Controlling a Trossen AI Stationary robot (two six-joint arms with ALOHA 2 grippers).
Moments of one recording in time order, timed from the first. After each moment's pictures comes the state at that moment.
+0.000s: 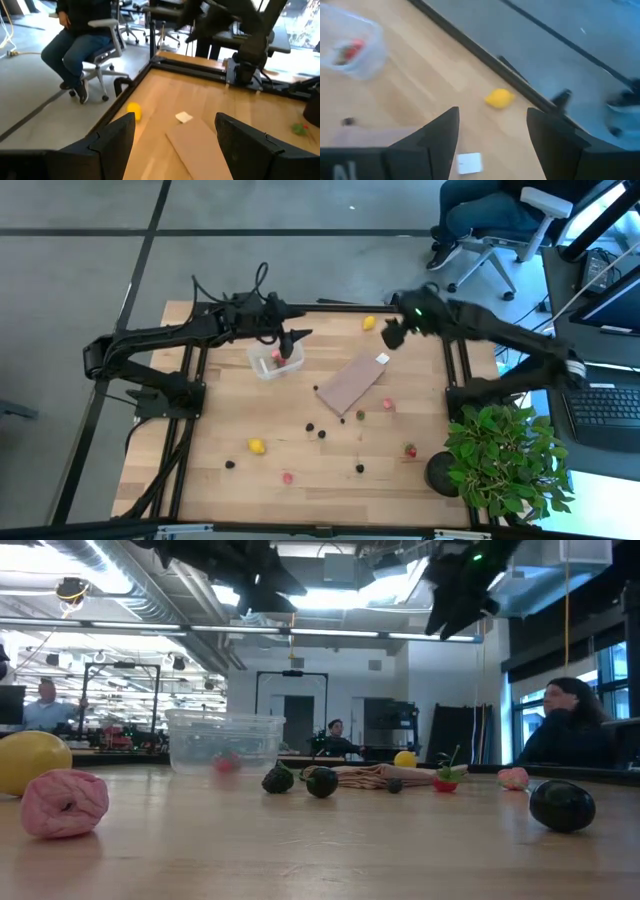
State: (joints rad) left arm 0.39 1.24 0.96 -0.02 0.04 -0.02; right arm -0.44 1.23 1.21 -0.82 0.34 0.24
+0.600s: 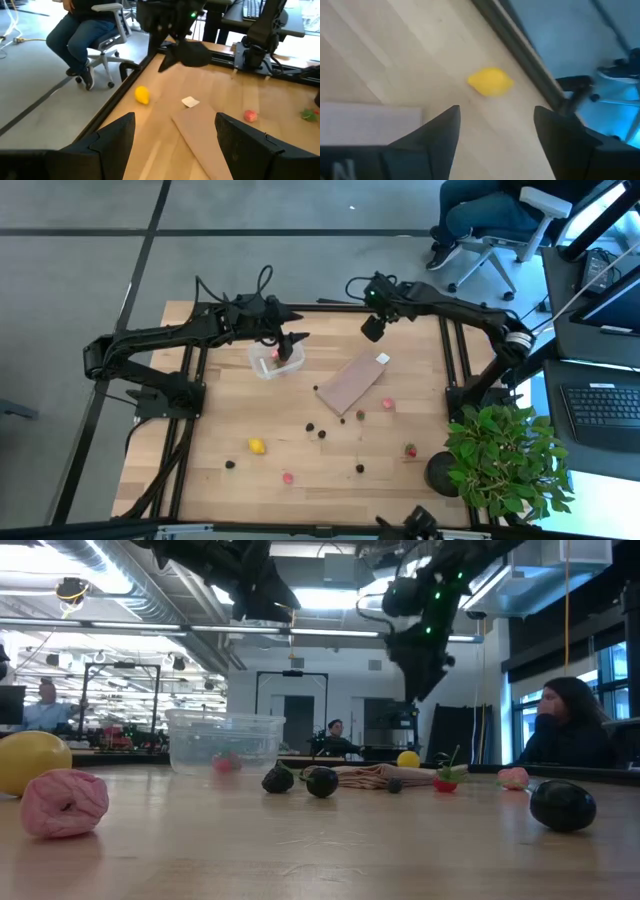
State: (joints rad) left arm 0.39 1.24 0.96 -0.09 0.01 -0.01; right arm -0.62 1.66 1.34 -0.82 0.21 0.00
